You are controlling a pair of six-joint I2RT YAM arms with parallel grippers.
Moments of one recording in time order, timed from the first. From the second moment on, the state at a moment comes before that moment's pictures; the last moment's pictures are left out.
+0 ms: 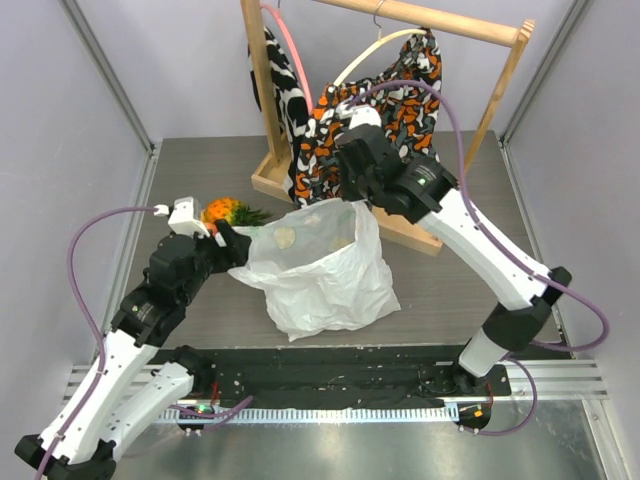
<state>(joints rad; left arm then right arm) -0.49 0.64 0.82 -0.51 -0.23 -0.51 0.84 1.65 1.98 -0.98 0.44 0.38</state>
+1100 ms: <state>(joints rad) -0.14 1.00 1.34 -0.56 -0.05 -0.52 0.84 1.51 1.83 -0.96 0.61 0.50</state>
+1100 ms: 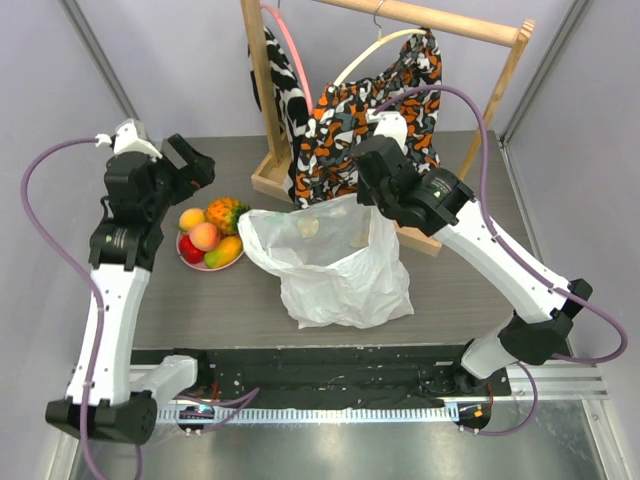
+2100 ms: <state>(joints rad) 0.10 1.41 1.16 -0.71 -0.05 -0.44 0.84 1.45 1.77 -0.88 0.59 0.52</state>
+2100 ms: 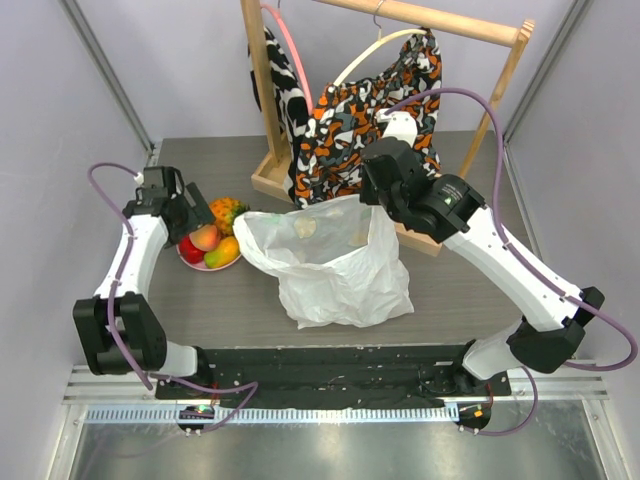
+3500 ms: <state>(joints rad) 0.09 1.45 1.07 -0.61 0.06 -0.50 0.76 1.48 1.77 -0.88 0.50 0.48</state>
